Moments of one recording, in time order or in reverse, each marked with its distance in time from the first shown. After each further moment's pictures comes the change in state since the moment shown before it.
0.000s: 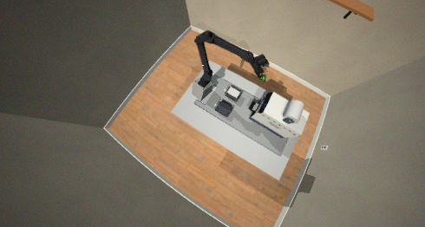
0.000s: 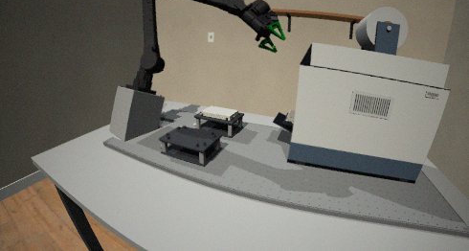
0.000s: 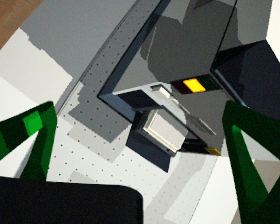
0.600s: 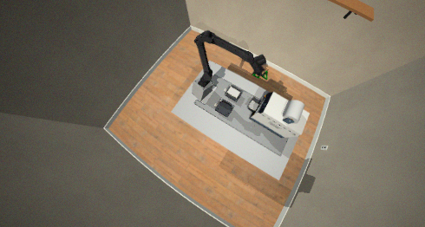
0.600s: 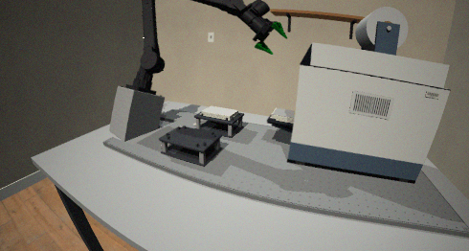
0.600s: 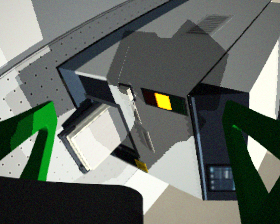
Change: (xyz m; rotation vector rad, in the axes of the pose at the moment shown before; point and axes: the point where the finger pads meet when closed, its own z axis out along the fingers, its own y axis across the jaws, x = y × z) arm 0.003 0.003 -0.001 -0.006 -0.001 -0.521
